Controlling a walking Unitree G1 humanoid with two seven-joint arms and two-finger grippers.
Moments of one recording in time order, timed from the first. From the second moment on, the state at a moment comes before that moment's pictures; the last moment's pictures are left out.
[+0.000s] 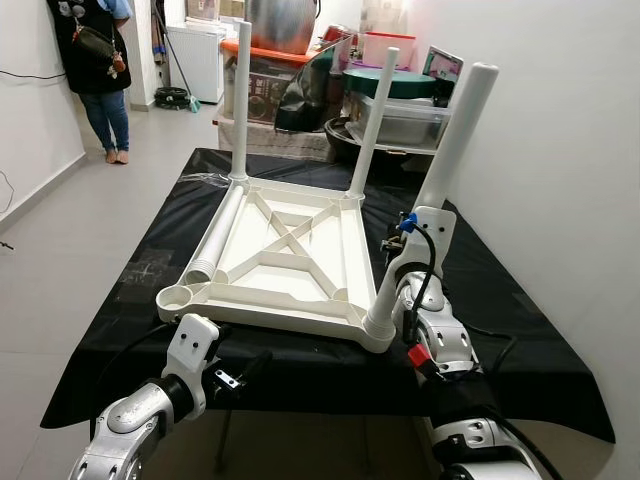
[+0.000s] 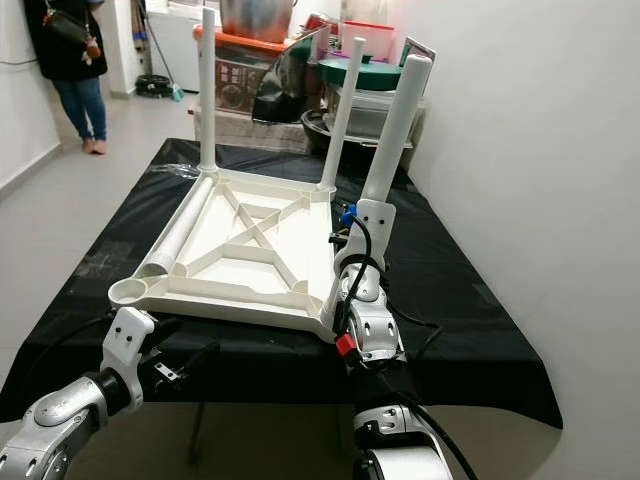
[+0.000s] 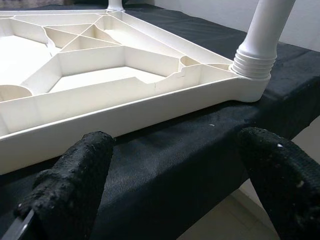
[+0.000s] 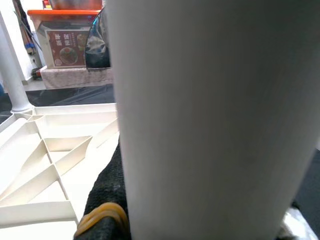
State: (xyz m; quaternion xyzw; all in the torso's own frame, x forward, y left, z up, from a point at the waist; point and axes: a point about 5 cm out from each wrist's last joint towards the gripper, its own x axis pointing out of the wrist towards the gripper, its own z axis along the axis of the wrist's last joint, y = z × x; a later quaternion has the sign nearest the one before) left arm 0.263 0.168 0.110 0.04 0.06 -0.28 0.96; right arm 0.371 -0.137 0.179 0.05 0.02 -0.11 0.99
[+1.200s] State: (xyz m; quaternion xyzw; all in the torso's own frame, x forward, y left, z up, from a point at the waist) left arm 0.264 0.168 0.107 0.06 0.07 -0.29 0.95; right arm 0.363 -0.146 0.163 0.05 0.05 -0.12 0.99
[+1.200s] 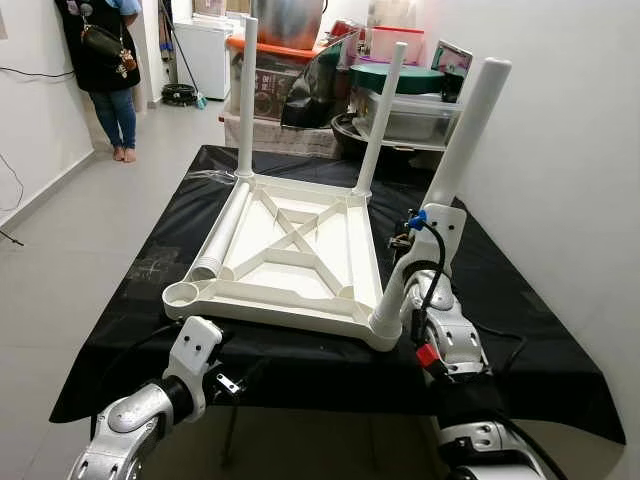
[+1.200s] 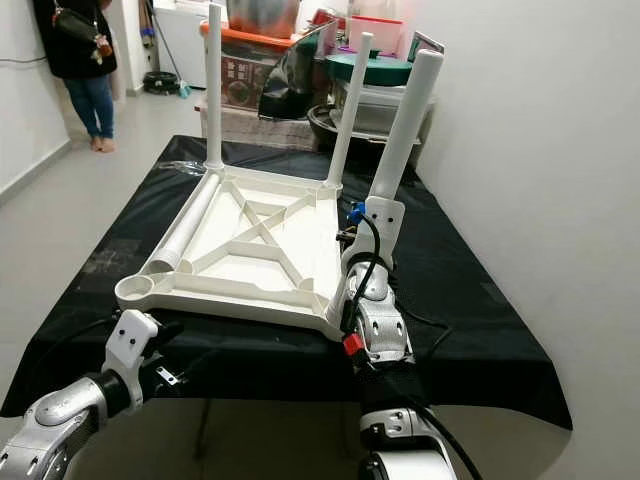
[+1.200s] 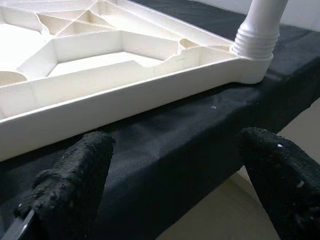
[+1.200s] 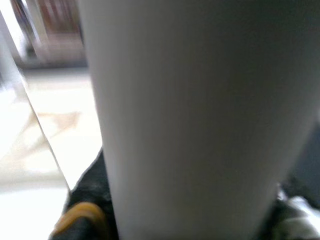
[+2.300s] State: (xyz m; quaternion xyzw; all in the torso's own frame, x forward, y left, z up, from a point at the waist) left arm 0.269 0.168 0.113 0.07 0.06 -0.32 0.94; right arm 0.339 -0.197 0.244 -0.06 -0.04 0.14 0.99
